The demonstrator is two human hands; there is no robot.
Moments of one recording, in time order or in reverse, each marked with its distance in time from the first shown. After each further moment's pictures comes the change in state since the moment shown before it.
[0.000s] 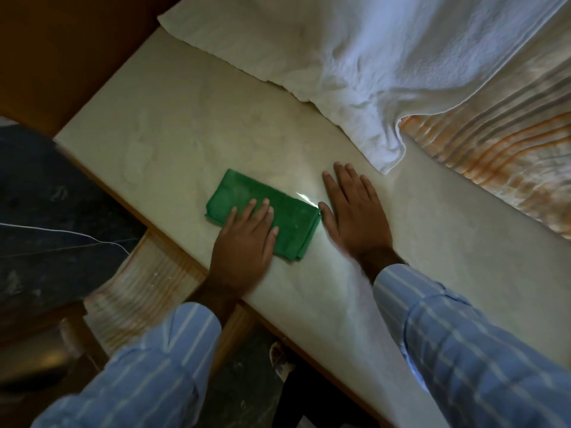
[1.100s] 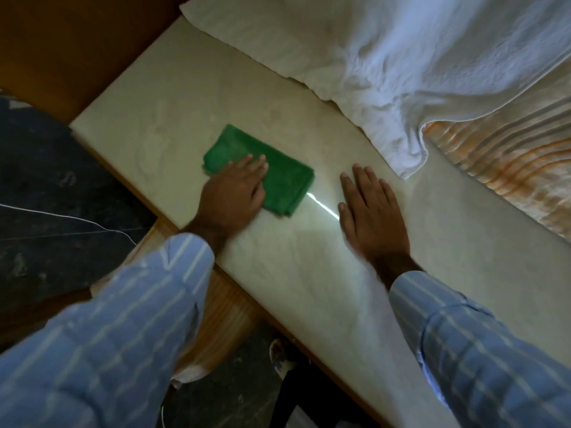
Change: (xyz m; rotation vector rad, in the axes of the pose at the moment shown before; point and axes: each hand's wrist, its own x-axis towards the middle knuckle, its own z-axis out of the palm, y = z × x) left_hand 0.066 -0.068 -0.021 -0.030 0.017 0.008; right_hand 0.000 -0.004 -0.002 0.004 0.008 0.010
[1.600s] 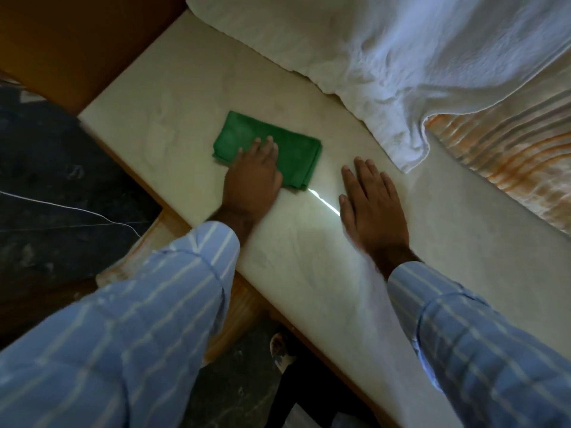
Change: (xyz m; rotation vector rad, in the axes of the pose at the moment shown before) left_hand 0.023 0.033 0.004 0.065 -0.112 -0.168; right_hand -0.002 0.001 0.004 -0.011 0.025 -0.011
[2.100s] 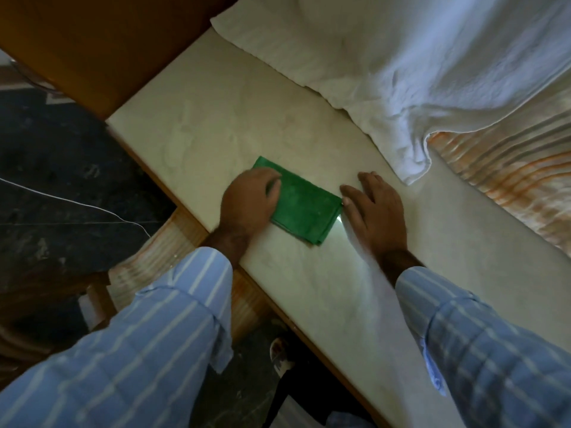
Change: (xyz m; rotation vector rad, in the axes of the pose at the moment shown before) left_hand -0.046 0.002 -0.029 -0.307 0.207 -0.113; right_hand 0.003 0.007 -0.005 0.274 0.003 0.013
